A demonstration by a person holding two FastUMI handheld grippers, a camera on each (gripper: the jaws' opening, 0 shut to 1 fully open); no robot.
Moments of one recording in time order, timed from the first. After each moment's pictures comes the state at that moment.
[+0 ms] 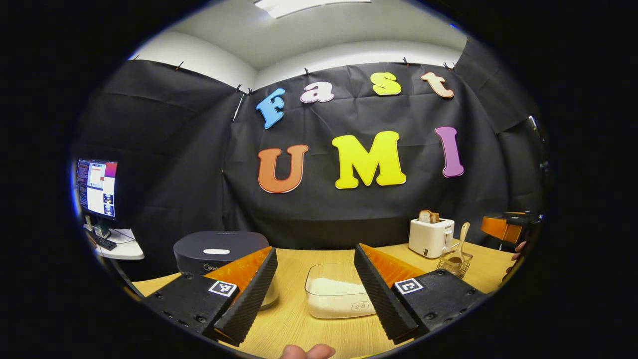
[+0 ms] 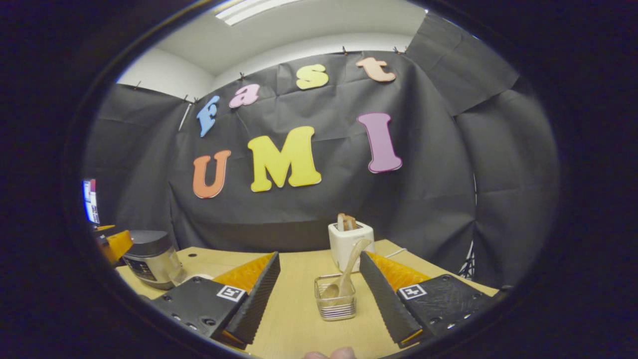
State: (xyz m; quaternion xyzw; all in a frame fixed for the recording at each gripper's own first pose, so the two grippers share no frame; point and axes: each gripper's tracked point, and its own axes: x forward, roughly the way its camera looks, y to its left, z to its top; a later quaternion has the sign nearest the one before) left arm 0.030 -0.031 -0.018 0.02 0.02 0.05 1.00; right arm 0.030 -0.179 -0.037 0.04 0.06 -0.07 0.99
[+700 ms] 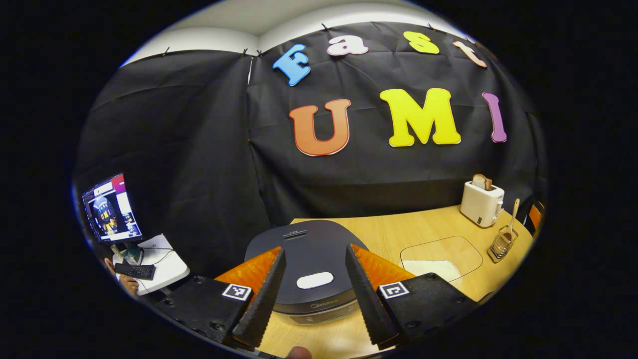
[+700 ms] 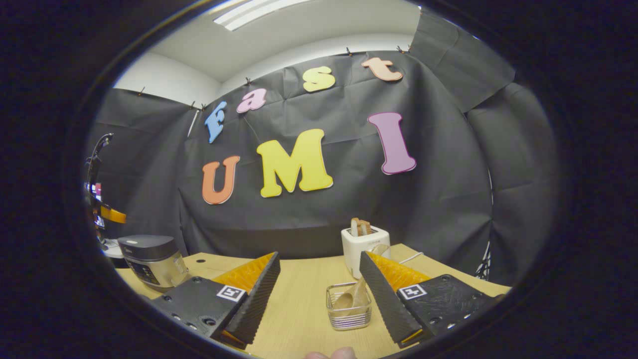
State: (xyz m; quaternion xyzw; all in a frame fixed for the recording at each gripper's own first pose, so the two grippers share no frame) left arm 0.078 0.140 -0.007 0.06 0.21 0.10 0.97; right arm 0.057 -0.166 -0.040 0.04 0.04 -0.03 1.00
